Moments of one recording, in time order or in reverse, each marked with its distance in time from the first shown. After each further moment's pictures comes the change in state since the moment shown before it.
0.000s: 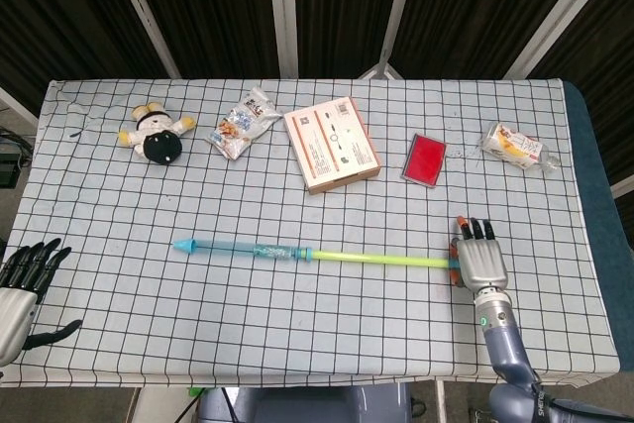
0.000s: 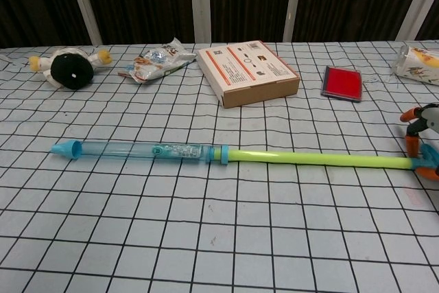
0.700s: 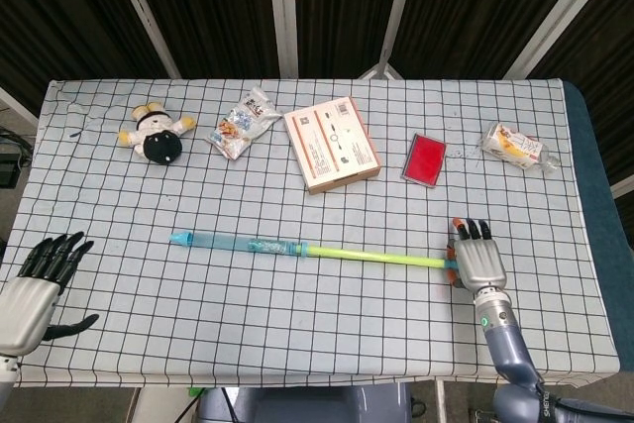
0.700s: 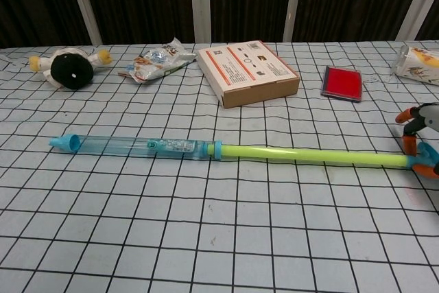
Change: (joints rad) left arm -0.066 0.043 -0.022 -0.148 -0.016 -0.107 0.109; right arm 0.023 0.045 -0.016 -0.048 -0.002 -0.021 0.046
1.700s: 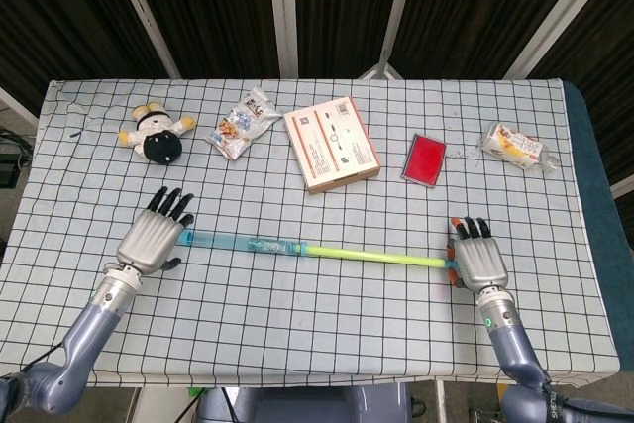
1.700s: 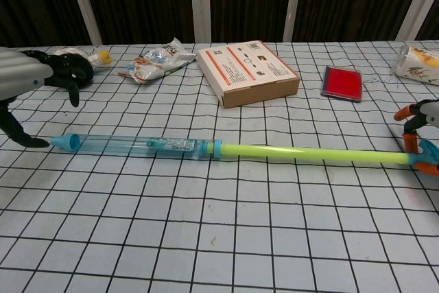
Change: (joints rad) left arm -0.425 -0.292 -0.195 0.044 -0.493 -0.433 0.666; right arm 0.015 0.035 -0.031 -0.009 -0.035 -0.007 0.035
